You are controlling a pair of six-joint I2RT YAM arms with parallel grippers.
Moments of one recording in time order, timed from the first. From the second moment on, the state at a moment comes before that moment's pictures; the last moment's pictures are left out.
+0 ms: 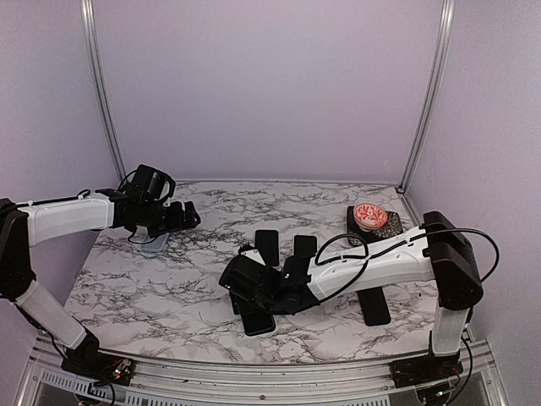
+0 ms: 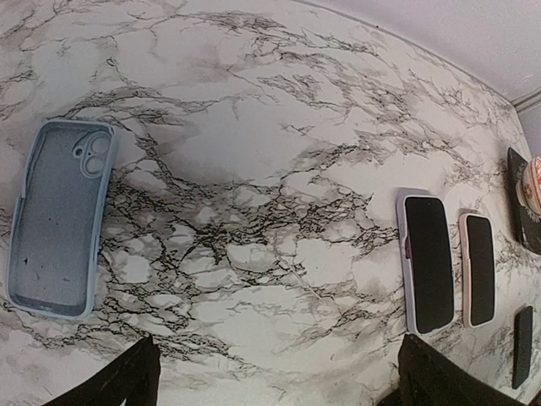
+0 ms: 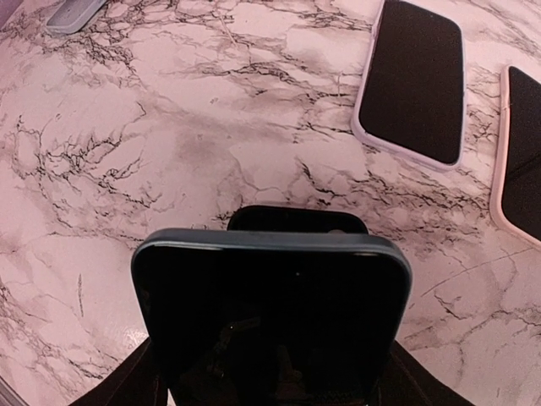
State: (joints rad) left arm -0.45 1.52 1.03 -0.33 0.02 -0.51; right arm 1.29 1.97 1.39 -0.45 0.49 0.84
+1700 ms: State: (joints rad) left arm -0.45 1.47 1.03 -0.32 0.03 -0.49; right arm 1.27 2.05 1.39 -0.45 0.42 0.94
